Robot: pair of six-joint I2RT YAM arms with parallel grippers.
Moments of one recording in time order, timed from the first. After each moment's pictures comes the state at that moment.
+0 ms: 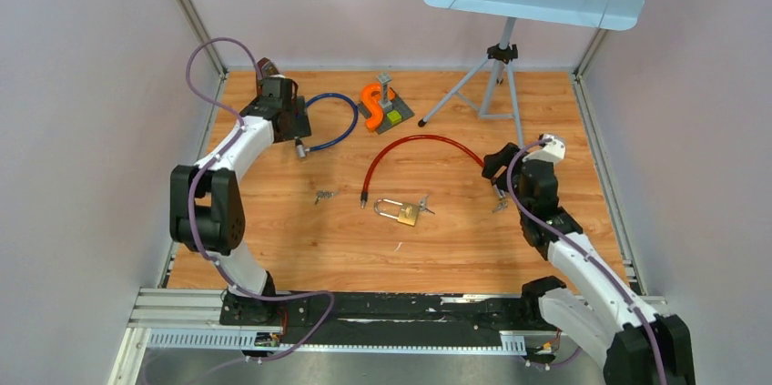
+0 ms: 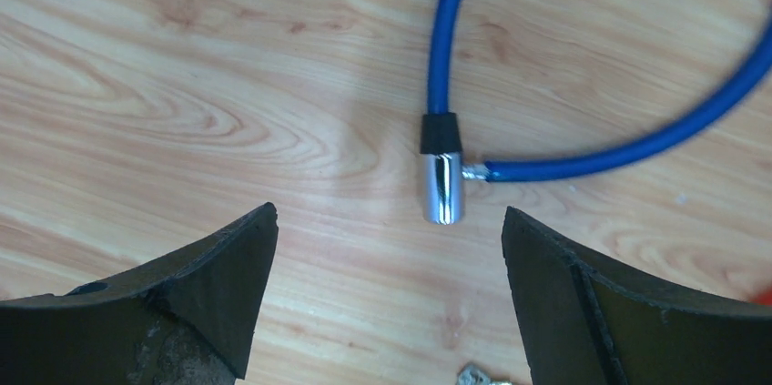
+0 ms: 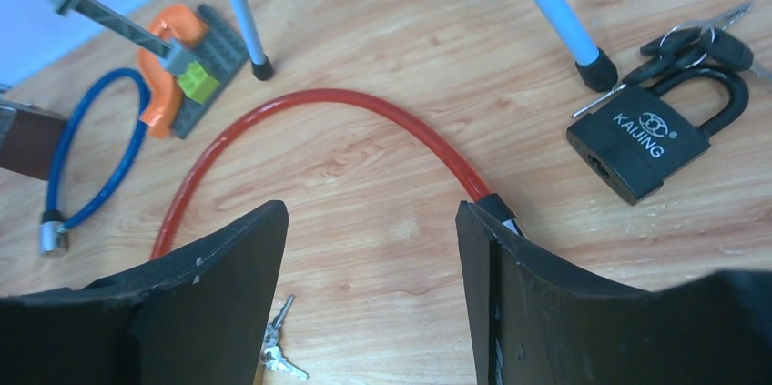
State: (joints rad) left arm -0.15 1.66 1.27 -0.48 -0.29 -0.27; right arm 0.28 0.91 0.46 0.08 0.25 0.58
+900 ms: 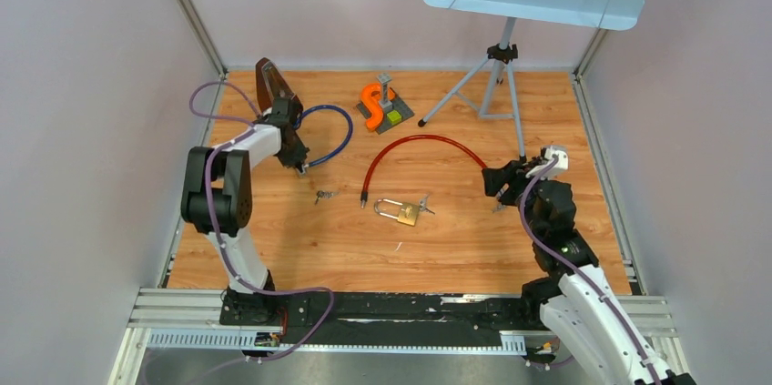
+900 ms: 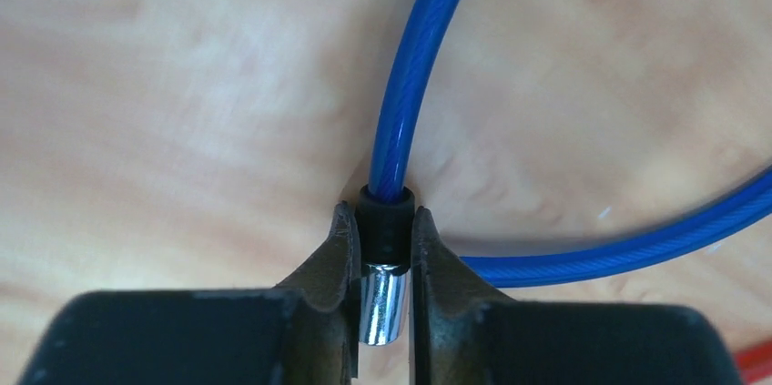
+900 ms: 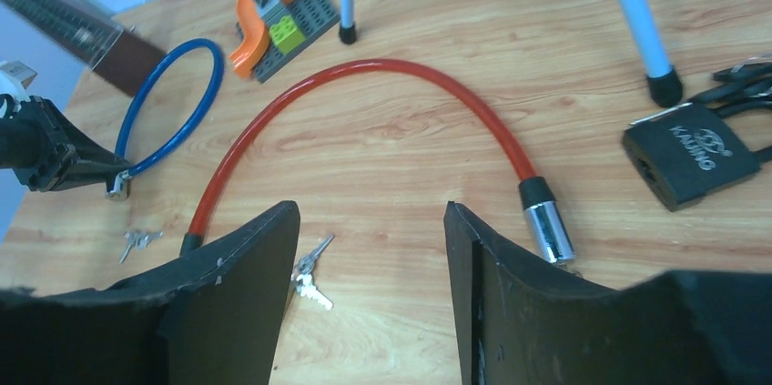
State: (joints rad) left arm -0.10 1.89 1.23 -0.42 -0.20 -0.64; right arm 0.28 0.57 0.38 -0.03 0.08 0.48
